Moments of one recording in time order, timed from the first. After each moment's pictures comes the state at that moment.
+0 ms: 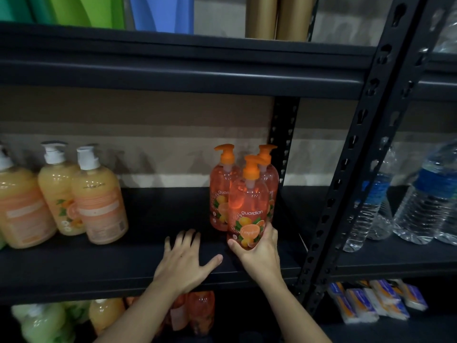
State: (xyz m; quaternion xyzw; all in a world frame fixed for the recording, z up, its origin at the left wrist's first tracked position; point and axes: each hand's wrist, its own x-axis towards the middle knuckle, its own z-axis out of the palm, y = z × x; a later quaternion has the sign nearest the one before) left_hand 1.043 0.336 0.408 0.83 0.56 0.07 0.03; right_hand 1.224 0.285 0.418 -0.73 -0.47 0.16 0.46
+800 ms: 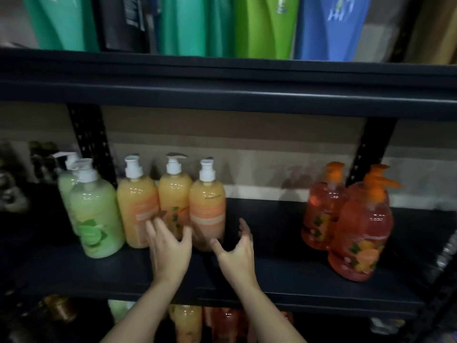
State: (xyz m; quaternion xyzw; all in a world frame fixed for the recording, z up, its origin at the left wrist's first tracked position) left_hand 0.820 0.382 0.452 0.52 0.66 0.52 0.13; right_hand 0.954 0.364 0.431 -0.60 -0.52 0.32 0.52
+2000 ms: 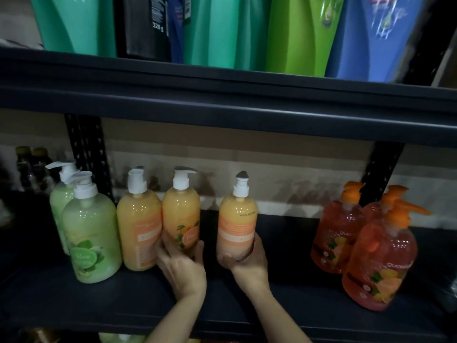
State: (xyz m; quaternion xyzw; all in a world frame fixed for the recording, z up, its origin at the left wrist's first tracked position) left_hand 0.844 0.429 0.417 0.44 0.68 0.57 0.14; right_hand 0.973 0.423 0.410 -0.62 -0.49 0.30 0.54
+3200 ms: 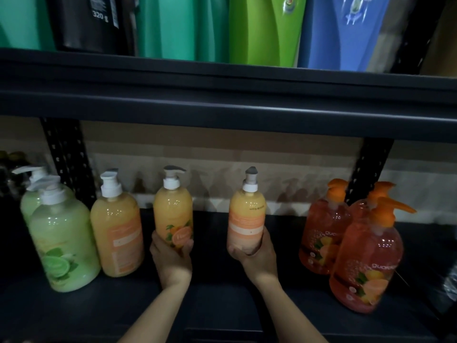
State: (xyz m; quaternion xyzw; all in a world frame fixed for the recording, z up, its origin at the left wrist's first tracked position) left_hand 0.850 0.466 0.410 0.44 0.65 0.56 0.26; right_hand 1.037 0.439 0.409 -0.62 -0.49 0.29 0.55
